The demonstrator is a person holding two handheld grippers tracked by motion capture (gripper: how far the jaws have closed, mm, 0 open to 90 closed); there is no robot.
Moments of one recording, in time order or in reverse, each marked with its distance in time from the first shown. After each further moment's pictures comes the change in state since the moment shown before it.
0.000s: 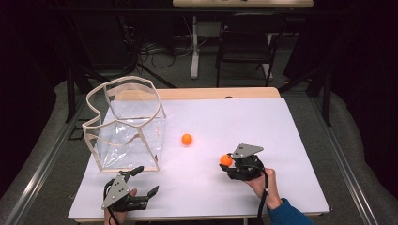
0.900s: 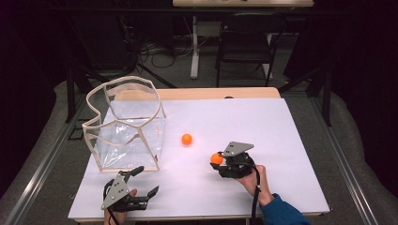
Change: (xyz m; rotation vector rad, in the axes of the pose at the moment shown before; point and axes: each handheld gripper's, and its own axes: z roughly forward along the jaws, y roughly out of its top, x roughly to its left) left arm 0.000 0.000 0.000 -0.005 -0.007 0.005; right arm 0.009 0.016 0.017 -0.029 0.054 -0.020
